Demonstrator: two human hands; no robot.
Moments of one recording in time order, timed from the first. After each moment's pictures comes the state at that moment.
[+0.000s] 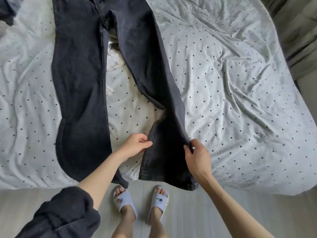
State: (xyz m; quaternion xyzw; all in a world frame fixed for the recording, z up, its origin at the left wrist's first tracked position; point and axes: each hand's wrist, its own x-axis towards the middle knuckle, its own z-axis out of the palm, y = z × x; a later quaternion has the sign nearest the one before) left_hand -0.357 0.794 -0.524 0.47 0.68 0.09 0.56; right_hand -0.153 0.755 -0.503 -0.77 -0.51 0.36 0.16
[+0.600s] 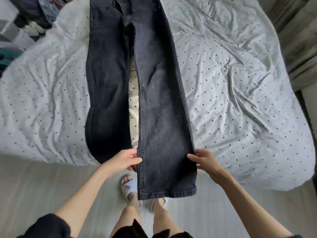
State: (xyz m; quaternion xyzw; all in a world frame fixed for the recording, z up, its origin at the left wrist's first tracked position) left_hand -0.421 0.676 -0.453 0.40 0.64 0.08 0.66; right_hand -0.132 0.706 -0.459 -0.66 -0.38 0.64 0.13
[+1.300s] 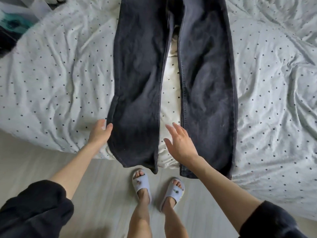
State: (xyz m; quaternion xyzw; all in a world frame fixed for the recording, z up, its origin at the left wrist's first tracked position) left_hand -0.593 0.723 -0.543 0.26 0.86 0.20 0.40; right_hand -0.330 0.764 -0.516 -0.53 -0.77 0.36 -0.06
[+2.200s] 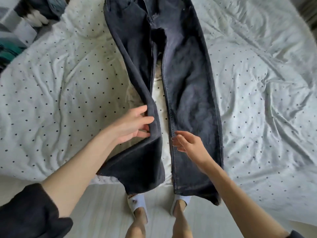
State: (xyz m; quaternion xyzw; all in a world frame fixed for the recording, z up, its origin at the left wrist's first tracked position) left_hand -0.504 0.845 -0.418 0.32 0.60 0.25 0.68; right_hand -0.302 0.822 -0.472 -0.61 -0.47 0.61 0.18
